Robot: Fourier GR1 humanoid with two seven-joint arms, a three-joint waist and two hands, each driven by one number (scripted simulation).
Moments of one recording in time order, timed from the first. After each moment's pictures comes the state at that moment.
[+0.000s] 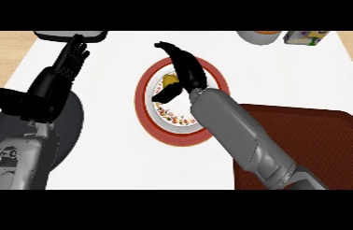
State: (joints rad) left arm -0.34 0.24 0.07 -1.57 0.02 -0.10 0.11; right arm -1.00 0.00 0.51 -0.69 0.15 -0.38 0.10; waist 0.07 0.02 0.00
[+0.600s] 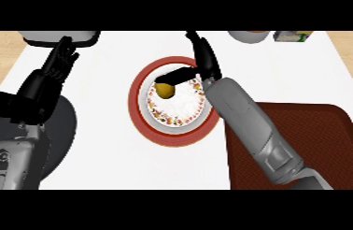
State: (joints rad) left arm -0.32 0.26 0.11 -1.56 0.03 -0.10 0.10; right arm -1.00 -0.02 0.31 -0.65 -0.11 -0.39 -0.12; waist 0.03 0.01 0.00
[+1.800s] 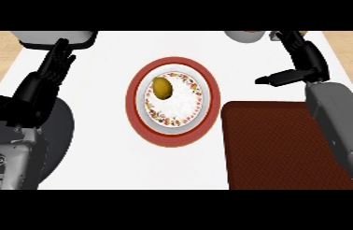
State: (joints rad) left arm -0.30 0.25 0.13 -1.59 0.01 -0.11 0.11; right arm -0.79 -0.44 0.04 -0.58 -0.16 0.11 -0.43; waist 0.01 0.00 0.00
